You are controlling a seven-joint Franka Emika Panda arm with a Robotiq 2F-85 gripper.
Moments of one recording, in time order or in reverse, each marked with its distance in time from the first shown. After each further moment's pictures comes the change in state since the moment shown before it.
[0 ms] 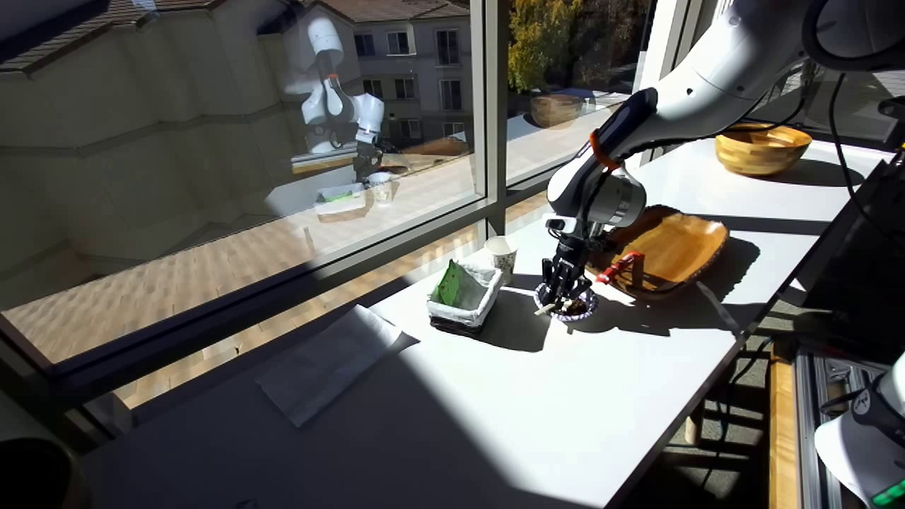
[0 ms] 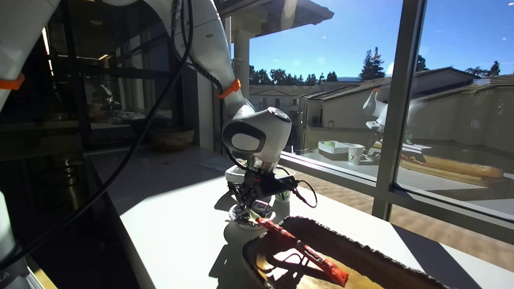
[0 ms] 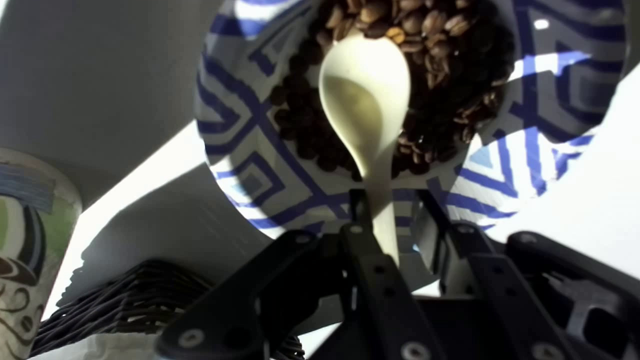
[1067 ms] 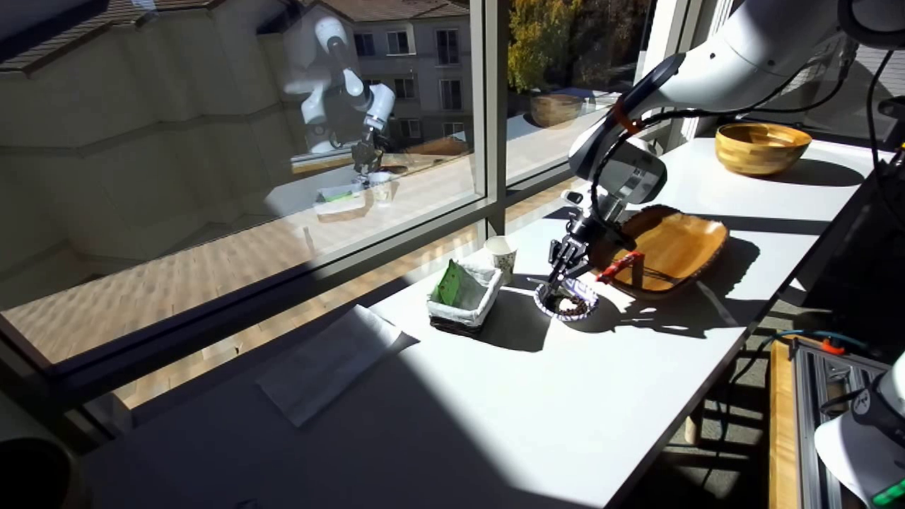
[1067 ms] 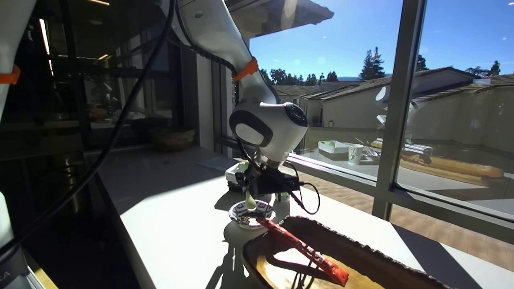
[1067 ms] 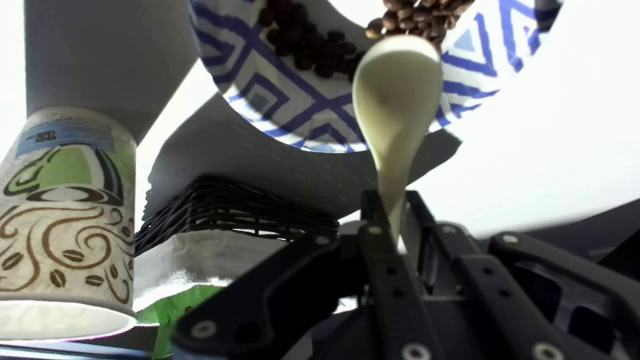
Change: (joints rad) arm -0.108 -0.090 0.008 -0.022 0.301 -0.190 -0.089
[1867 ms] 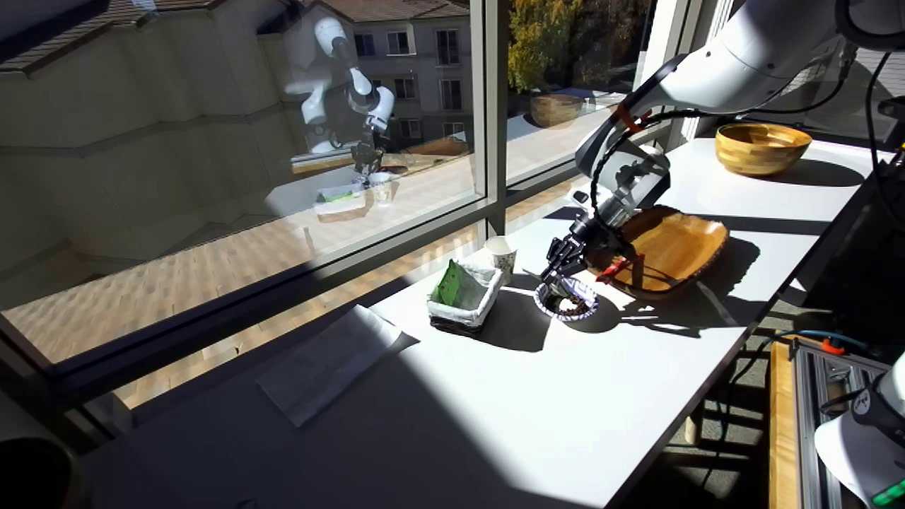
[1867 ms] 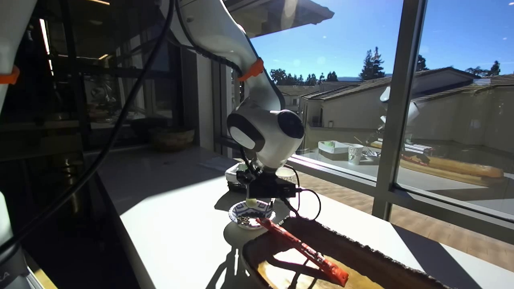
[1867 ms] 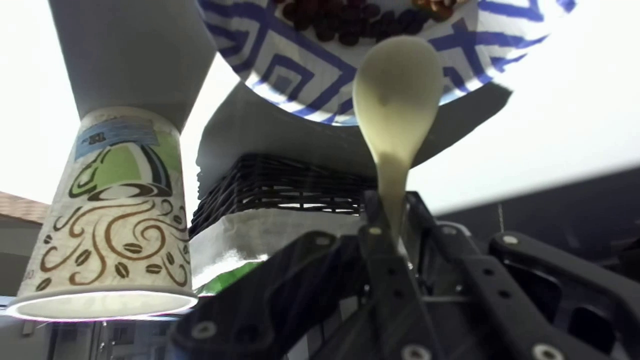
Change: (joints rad) arm 0.044 0.001 -0.052 -0.022 0.255 0.006 -0.056
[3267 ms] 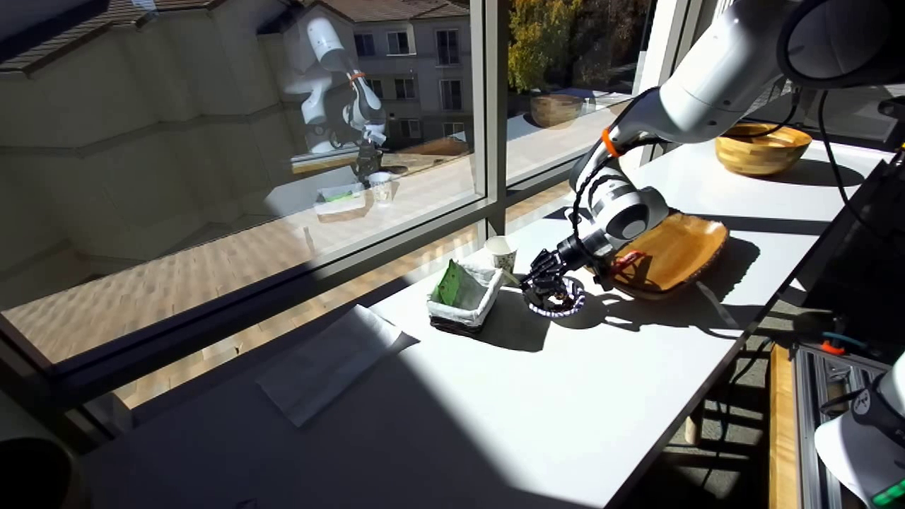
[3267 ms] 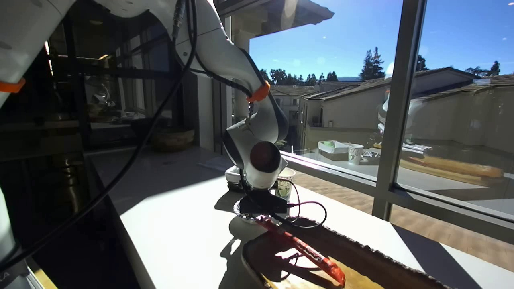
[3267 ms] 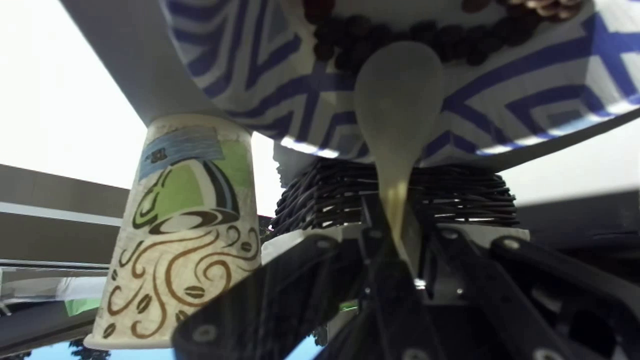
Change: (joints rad) arm 0.147 0.142 -0.083 0.054 0.590 0.042 -0.321
